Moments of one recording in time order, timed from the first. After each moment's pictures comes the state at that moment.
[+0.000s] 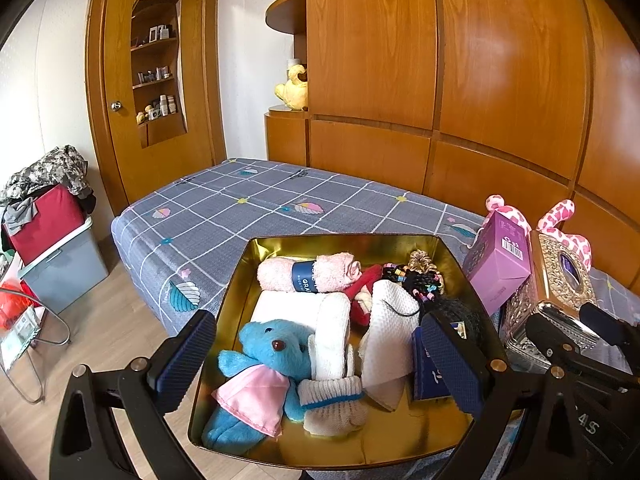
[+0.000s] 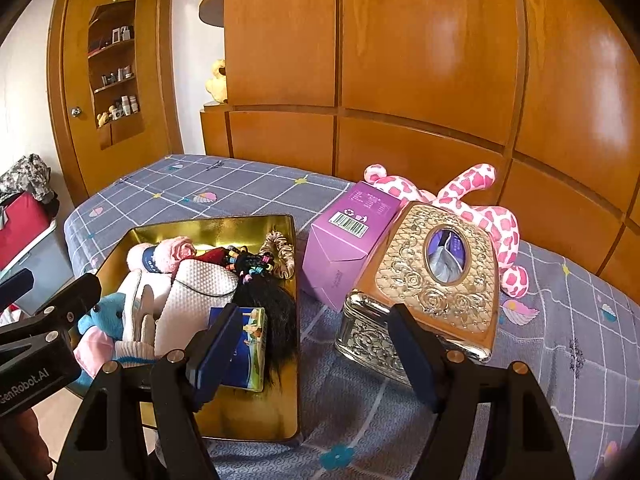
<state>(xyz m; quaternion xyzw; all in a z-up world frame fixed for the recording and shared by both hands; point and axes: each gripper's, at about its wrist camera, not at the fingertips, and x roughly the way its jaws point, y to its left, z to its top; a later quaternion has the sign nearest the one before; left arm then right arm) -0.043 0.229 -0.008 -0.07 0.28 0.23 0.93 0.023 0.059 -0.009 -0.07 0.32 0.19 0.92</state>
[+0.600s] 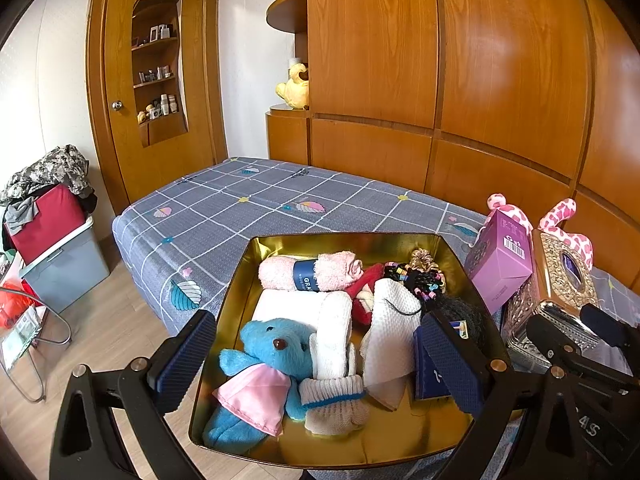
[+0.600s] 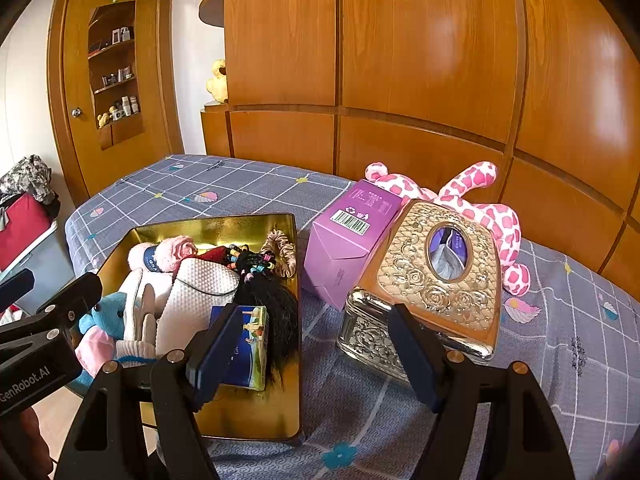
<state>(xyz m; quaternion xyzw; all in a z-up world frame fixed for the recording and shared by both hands) -0.043 0.230 -0.010 -0.07 0.28 0.23 0.93 0.022 0.060 -0.010 -0.07 0.32 0.19 0.92</state>
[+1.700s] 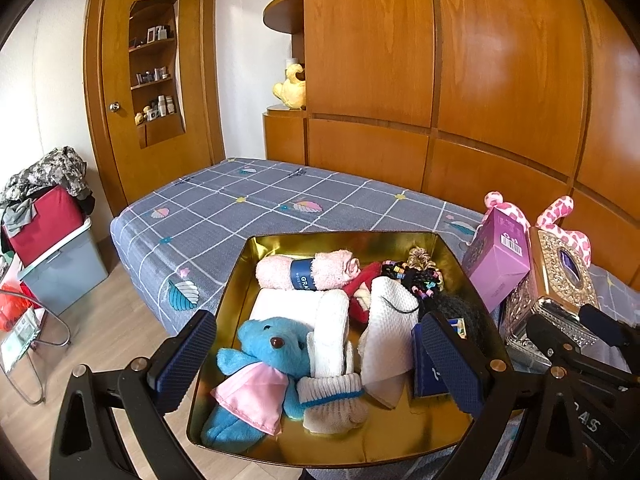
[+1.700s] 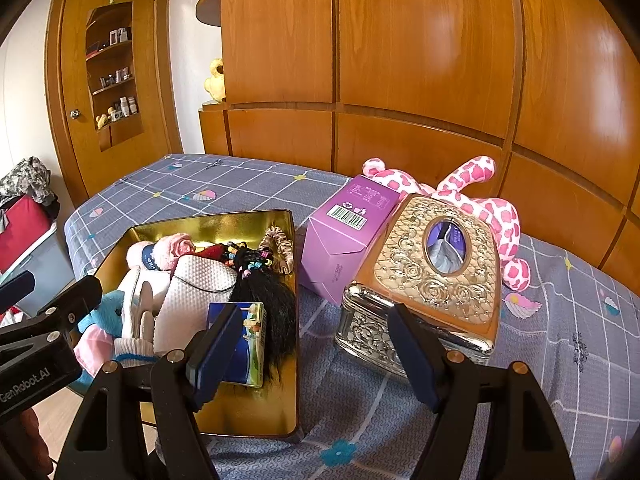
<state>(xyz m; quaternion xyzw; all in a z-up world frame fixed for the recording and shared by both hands) -0.044 0.230 -0.012 -0.07 0.28 0.22 0.93 0.022 0.058 -0.015 -0.07 0.33 0.19 0.92</state>
